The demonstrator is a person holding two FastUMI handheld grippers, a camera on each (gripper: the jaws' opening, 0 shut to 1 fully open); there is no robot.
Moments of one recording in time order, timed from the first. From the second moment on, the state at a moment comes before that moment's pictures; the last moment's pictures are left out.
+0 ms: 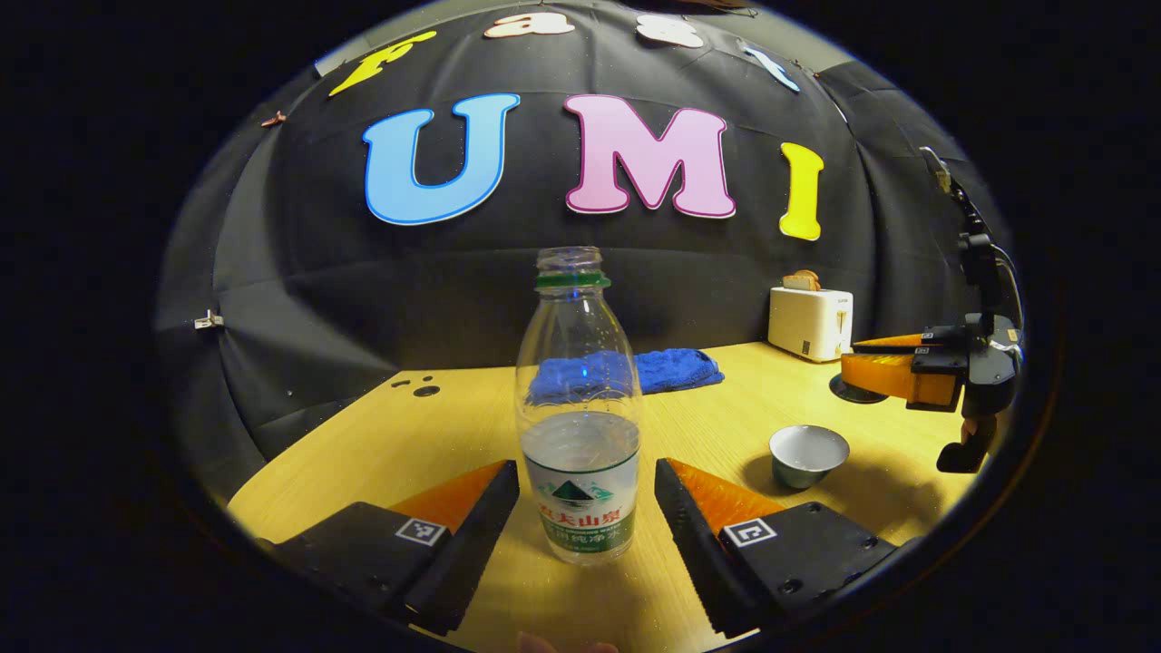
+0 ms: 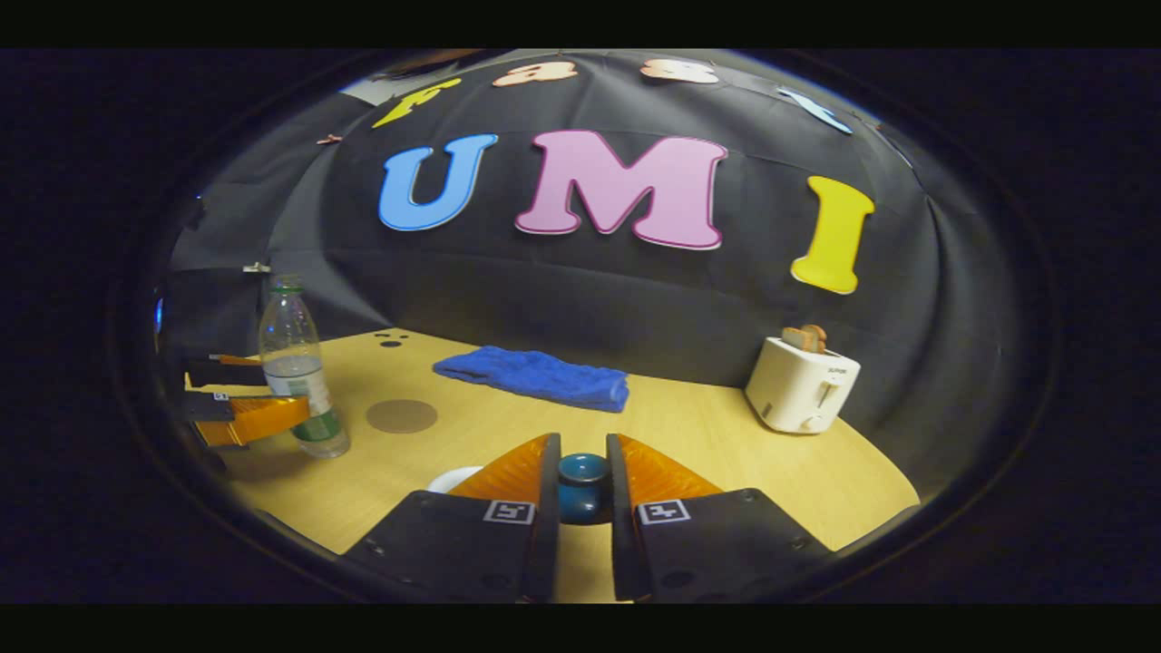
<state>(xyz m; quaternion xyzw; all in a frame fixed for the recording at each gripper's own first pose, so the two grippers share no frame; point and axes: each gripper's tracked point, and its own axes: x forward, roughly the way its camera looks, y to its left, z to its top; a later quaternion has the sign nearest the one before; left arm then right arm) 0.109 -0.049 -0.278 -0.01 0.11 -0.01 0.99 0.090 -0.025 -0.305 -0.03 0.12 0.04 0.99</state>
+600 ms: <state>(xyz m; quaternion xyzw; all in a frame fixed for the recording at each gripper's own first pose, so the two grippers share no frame) 0.125 -0.045 -0.285 0.06 0.12 0.01 0.99 0.083 -0.069 -0.320 -0.02 0.14 0.00 0.99</state>
